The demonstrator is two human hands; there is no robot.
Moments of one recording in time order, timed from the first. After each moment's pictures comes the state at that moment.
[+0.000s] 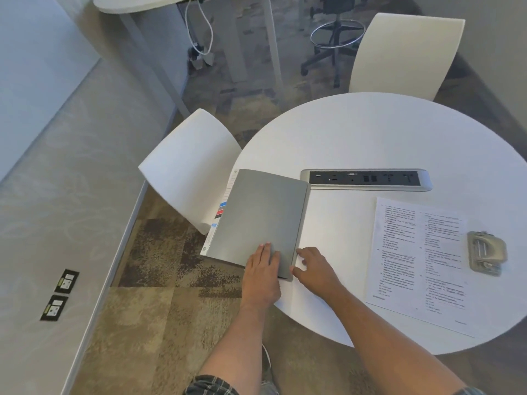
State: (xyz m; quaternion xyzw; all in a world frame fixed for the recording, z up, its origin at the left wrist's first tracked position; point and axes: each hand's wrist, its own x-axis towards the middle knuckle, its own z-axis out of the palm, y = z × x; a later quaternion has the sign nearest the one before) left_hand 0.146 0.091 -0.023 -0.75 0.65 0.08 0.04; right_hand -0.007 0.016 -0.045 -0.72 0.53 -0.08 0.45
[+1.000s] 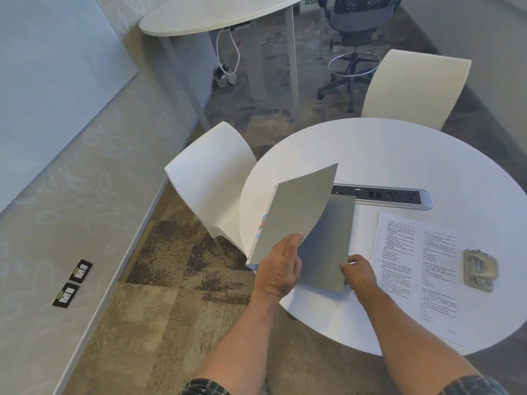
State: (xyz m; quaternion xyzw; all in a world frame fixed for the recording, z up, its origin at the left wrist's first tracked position) left_hand 0.110 0.099 0.055 -0.67 0.68 0.00 -0.30; right_hand -0.077 -0.006 -0.033 -0.47 0.71 -0.14 0.51
